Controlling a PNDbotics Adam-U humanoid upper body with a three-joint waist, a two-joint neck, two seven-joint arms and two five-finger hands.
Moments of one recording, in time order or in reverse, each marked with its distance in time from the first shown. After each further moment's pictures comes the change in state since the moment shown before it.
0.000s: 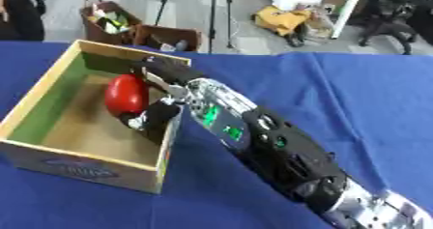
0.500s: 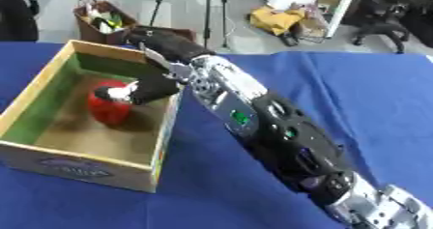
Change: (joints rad) left arm 0.013 0.000 0.000 0.000 0.000 0.005 0.005; right arm -0.007 -0.021 -0.067 -0.128 0.043 0.027 0.047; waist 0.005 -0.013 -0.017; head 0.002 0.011
